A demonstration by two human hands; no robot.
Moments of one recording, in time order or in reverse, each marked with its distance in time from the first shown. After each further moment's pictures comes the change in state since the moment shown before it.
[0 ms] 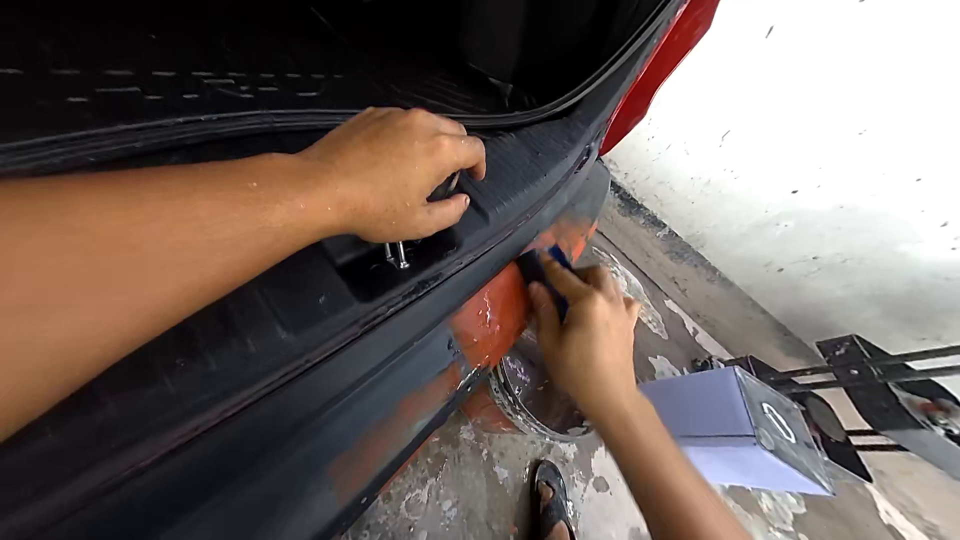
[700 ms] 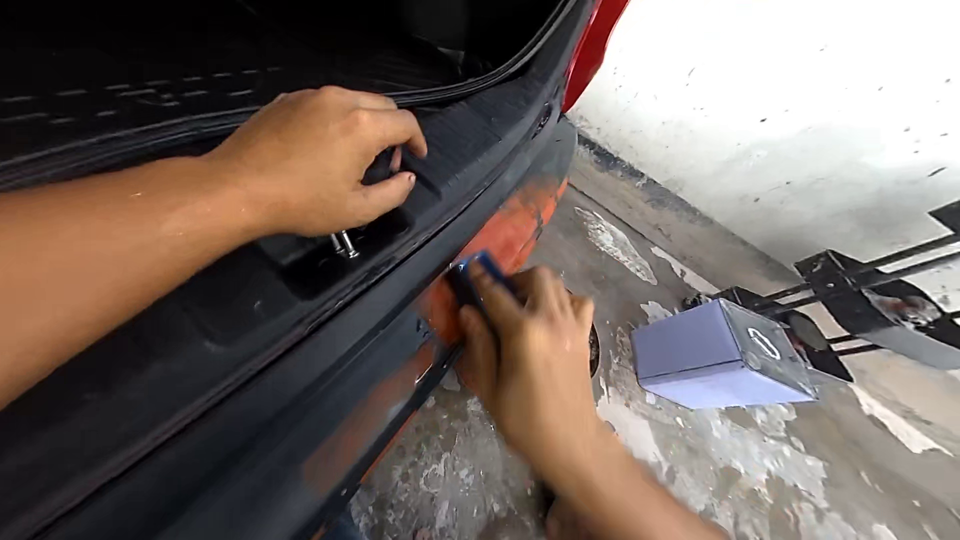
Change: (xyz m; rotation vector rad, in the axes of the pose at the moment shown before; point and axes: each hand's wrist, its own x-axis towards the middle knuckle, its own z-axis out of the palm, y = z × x) left_hand -0.001 0.000 -0.004 -0.007 0.012 0.025; right_hand -0.037 -0.051 -0.018 -0.012 0.016 0.004
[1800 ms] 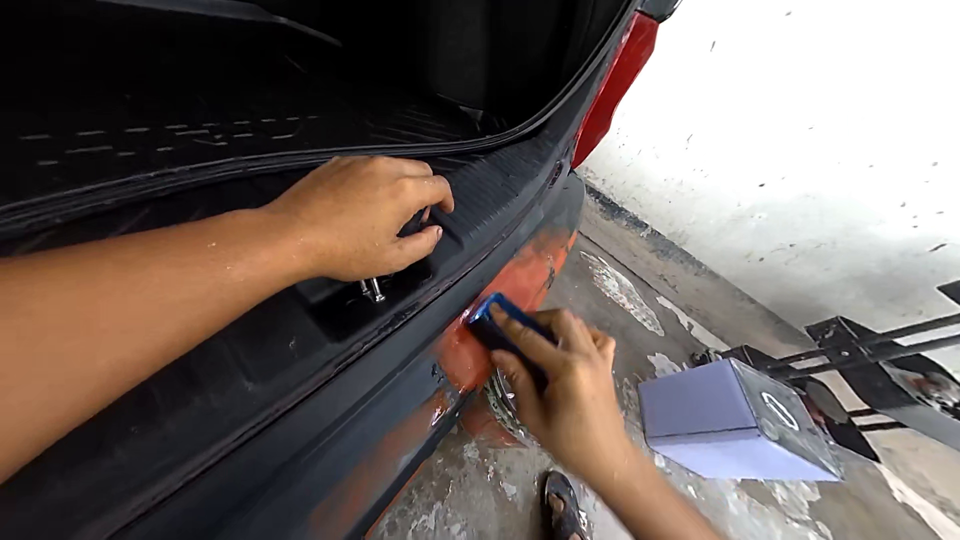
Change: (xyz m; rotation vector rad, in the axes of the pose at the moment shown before) left_hand -0.001 -0.003 0.006 0.011 0.001 -0.026; right_hand 0.014 0.046 0.018 0.090 0.025 -0.135
